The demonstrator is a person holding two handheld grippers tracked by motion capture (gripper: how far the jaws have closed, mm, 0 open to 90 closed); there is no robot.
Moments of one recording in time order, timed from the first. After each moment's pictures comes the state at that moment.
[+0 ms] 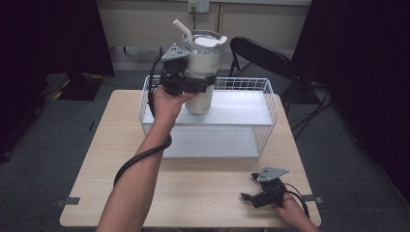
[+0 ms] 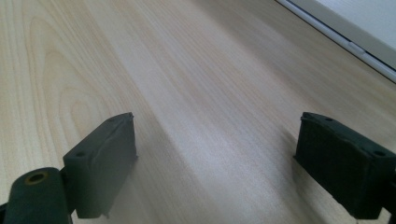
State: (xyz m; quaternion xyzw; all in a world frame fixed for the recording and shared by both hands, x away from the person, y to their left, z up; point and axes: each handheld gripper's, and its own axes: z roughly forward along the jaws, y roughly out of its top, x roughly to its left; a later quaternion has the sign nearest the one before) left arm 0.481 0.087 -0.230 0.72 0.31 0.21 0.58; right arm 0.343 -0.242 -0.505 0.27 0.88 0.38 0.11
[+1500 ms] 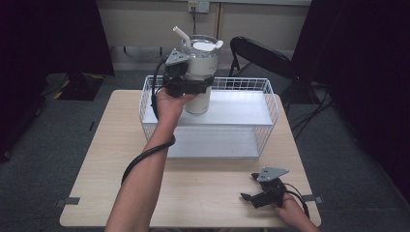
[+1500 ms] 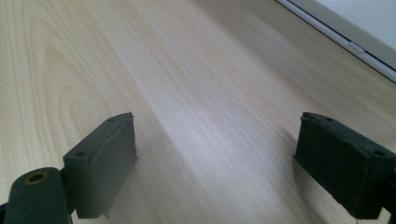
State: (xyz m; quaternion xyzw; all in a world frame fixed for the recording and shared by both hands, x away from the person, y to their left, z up) left arm 0.498 0.088 -0.253 0.72 0.34 0.23 0.57; right arm 0.343 -0.242 -0.505 0.27 0.88 0.38 0.11
